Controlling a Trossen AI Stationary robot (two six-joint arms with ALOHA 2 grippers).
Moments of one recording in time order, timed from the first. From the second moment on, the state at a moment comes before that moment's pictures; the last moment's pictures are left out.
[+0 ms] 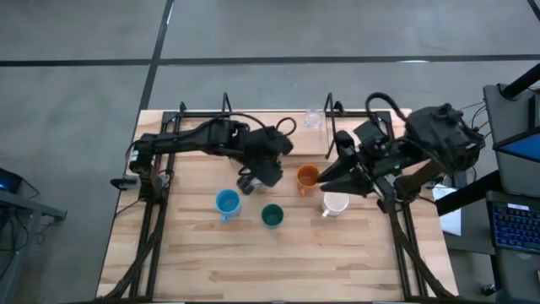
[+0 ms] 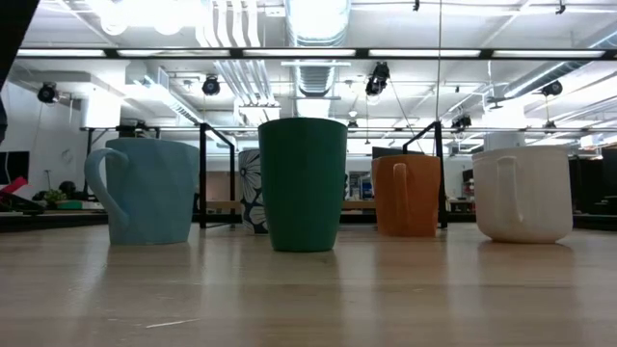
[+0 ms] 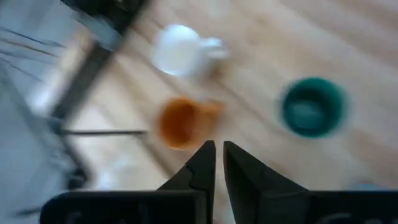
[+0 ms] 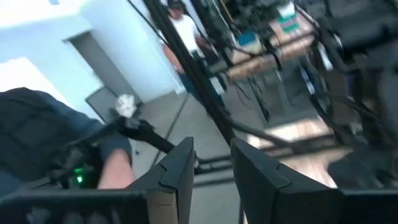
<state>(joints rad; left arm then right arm) -0.01 1.84 2.16 -1.20 0.04 0.89 0.36 1.51 2.18 -0.76 0.00 0.51</state>
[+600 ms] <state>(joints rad) -0.03 2.09 2.24 -0.88 0.00 1.00 0.38 1.51 2.12 -0.77 0.04 0.53</state>
